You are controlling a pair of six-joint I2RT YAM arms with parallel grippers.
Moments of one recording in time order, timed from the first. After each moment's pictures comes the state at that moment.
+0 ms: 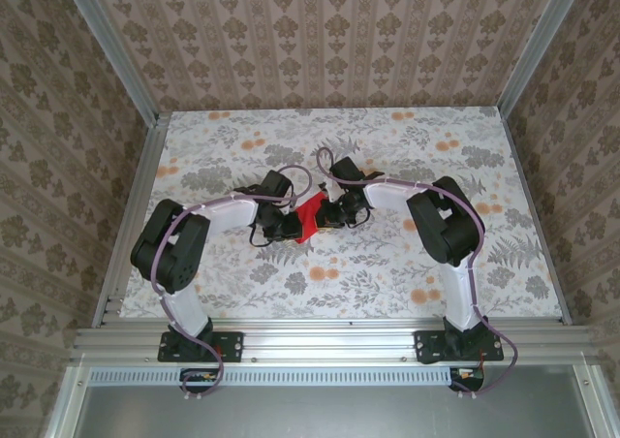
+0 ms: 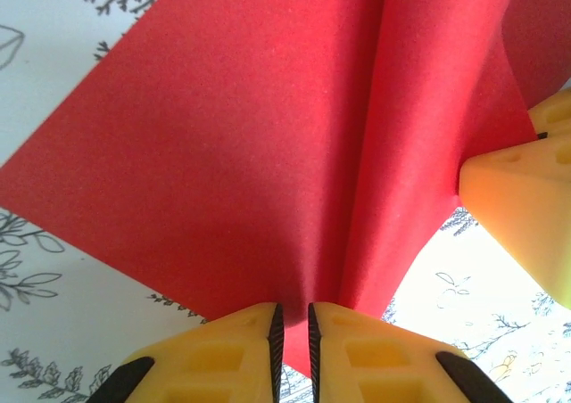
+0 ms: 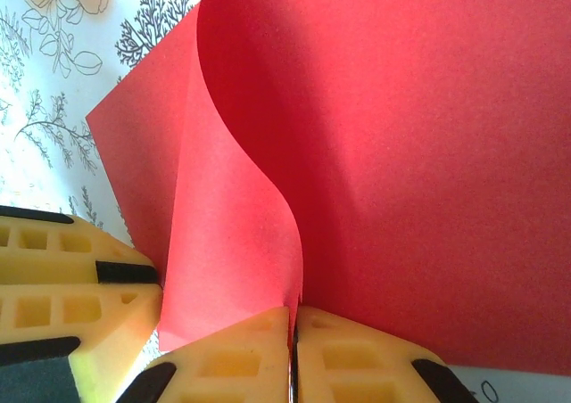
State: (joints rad) left arm -0.58 1.77 1.00 -0.47 0.32 -0.53; right arm 0.53 2.08 1.33 -0.43 -0.52 0.44
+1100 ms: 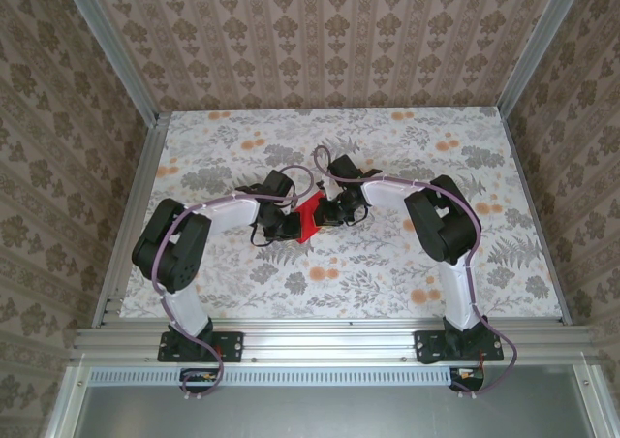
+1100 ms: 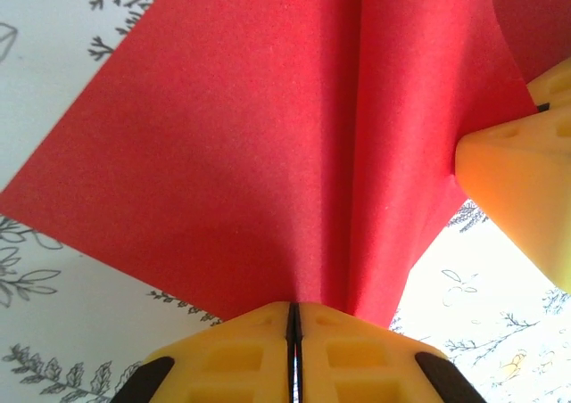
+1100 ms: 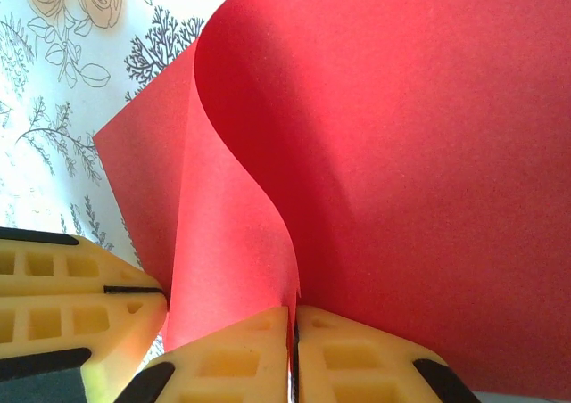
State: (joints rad) left arm -0.59 1.78 1.02 -0.50 0.30 -0.52; right arm 0.53 2.10 1.38 -0.45 -0.52 0.41
